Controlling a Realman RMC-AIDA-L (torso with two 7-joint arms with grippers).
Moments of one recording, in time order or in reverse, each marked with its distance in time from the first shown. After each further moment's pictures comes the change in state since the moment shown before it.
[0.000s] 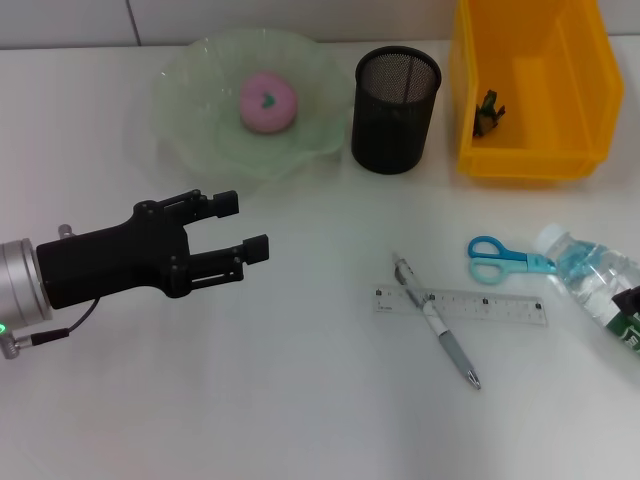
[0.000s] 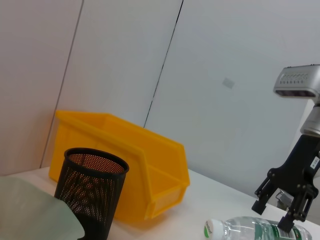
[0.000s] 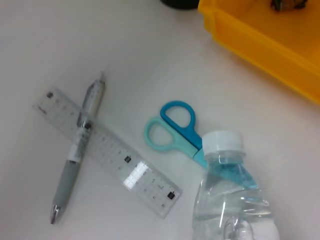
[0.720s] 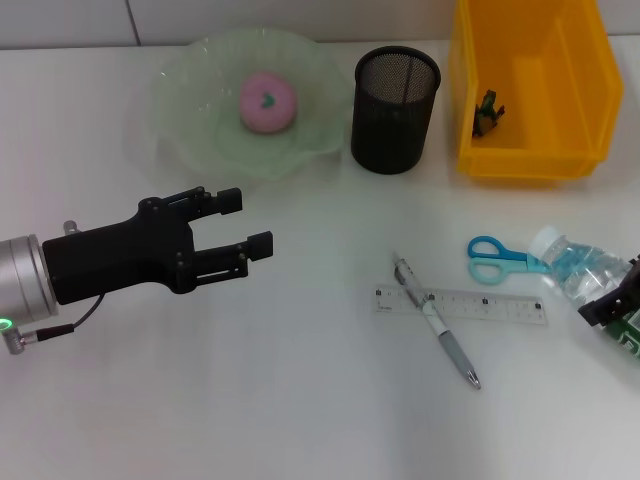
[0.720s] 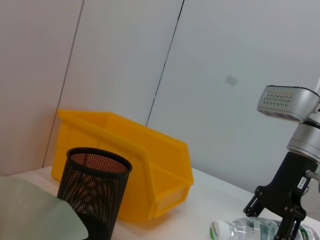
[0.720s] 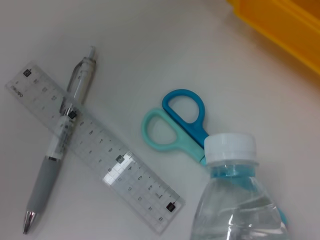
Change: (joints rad) left arm -0.009 -0.004 0.007 0.000 0.000 -0.021 0.001; right arm 0.025 0.001 -0.131 0.177 -0.019 0.175 0.020
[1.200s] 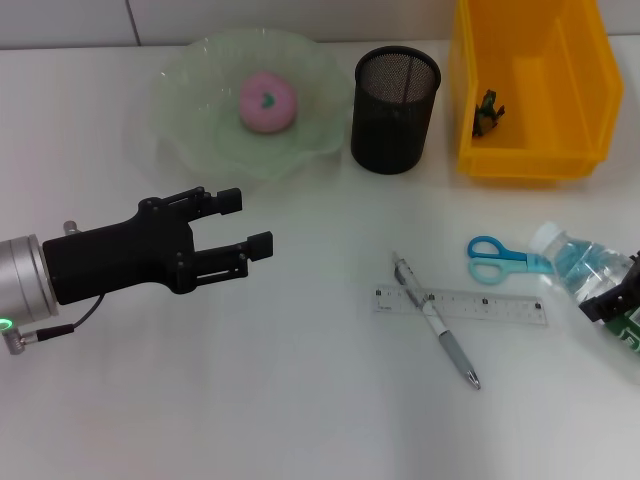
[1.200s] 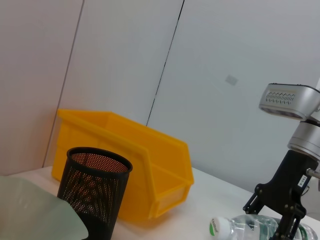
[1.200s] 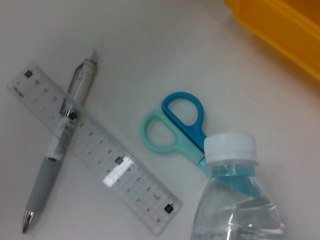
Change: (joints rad) left arm 0.000 0.000 0.000 -0.002 0.000 -0.001 0.002; right arm -0.009 -0.002 0.010 -0.010 0.014 0.004 -0.026
